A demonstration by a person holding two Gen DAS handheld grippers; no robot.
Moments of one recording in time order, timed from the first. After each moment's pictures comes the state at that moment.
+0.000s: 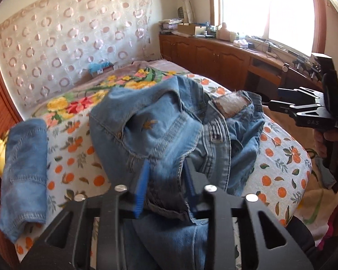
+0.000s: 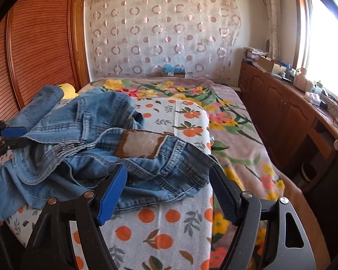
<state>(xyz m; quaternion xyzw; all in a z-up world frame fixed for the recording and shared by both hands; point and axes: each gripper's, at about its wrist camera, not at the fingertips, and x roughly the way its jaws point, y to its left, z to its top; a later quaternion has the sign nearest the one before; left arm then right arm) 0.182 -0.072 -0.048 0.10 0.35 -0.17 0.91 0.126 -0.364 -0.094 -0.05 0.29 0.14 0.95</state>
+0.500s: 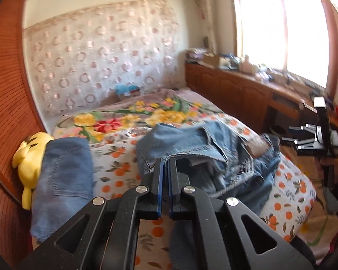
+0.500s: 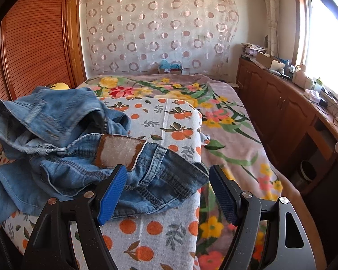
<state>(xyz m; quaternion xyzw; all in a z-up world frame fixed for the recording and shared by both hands) 0.171 0.006 0.012 0.05 0.27 -0.10 0.96 0.148 -0.369 -0.072 -0.05 0.30 0.13 0.94</state>
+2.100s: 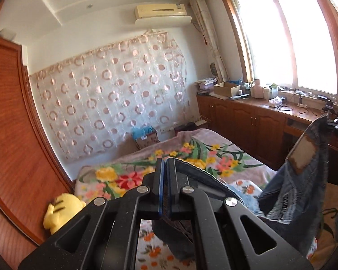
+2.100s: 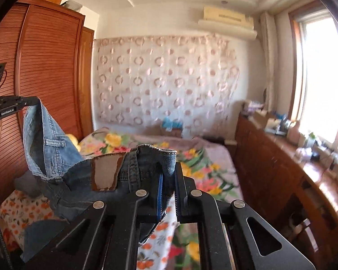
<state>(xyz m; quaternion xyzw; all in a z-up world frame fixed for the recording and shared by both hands) 0.264 -0.049 0.195 0.13 0.18 -0.07 0.97 0.135 -0.448 0.160 -0.06 0.13 0.14 0.98</state>
